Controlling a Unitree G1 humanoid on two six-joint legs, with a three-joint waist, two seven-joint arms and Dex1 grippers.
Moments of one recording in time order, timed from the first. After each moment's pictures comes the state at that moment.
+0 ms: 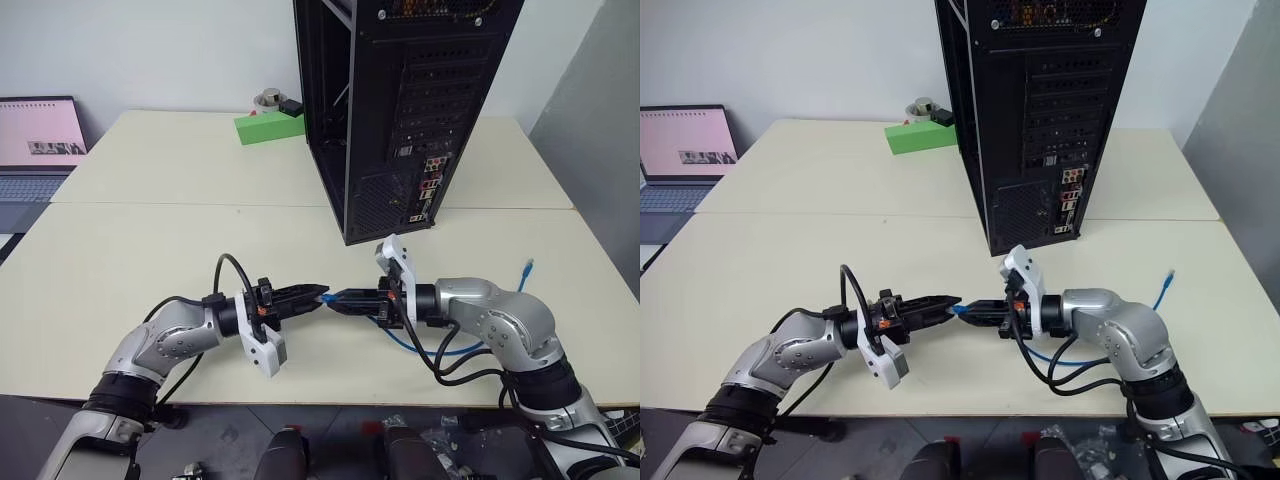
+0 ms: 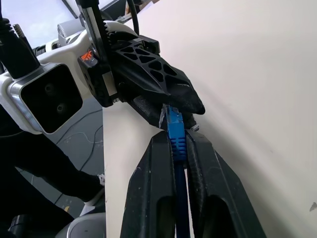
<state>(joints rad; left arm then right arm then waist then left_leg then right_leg) -0.36 0.69 -0.17 0.28 0.44 -1.13 -0.43 -0.51 -0.40 0.22 -0.28 0.63 0.97 0.80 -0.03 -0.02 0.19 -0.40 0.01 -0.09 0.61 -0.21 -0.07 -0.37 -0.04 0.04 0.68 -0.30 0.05</state>
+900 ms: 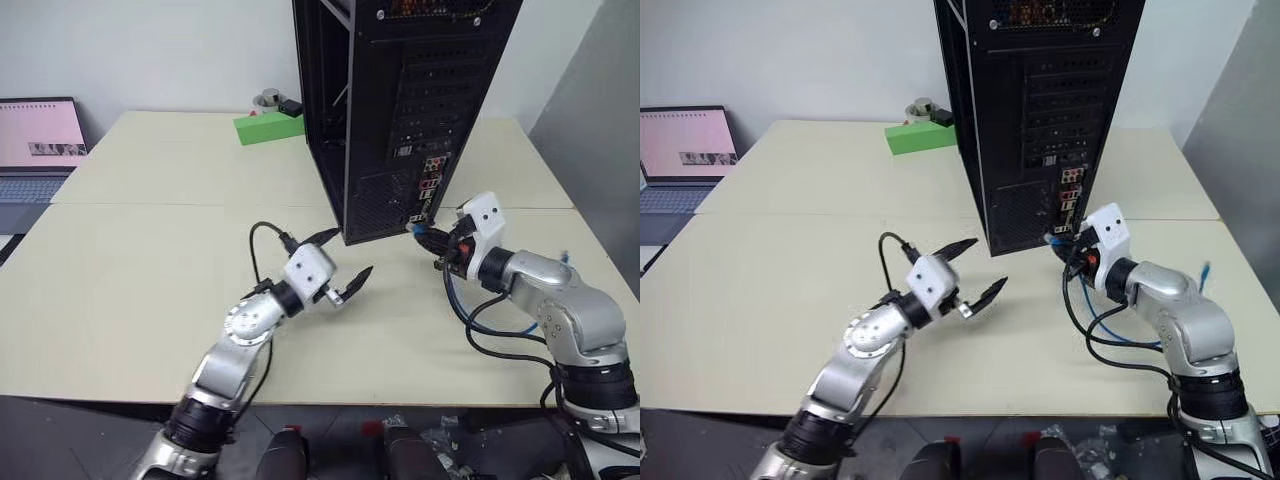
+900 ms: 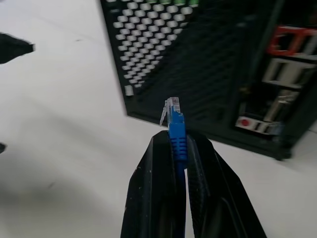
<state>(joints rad) -0.32 0.23 -0.27 -0.18 -0.06 0.16 -0.40 -0.45 -0.49 -0.04 -0.29 0.38 0.78 0.43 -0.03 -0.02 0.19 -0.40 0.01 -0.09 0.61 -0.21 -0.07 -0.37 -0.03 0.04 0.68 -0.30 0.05</state>
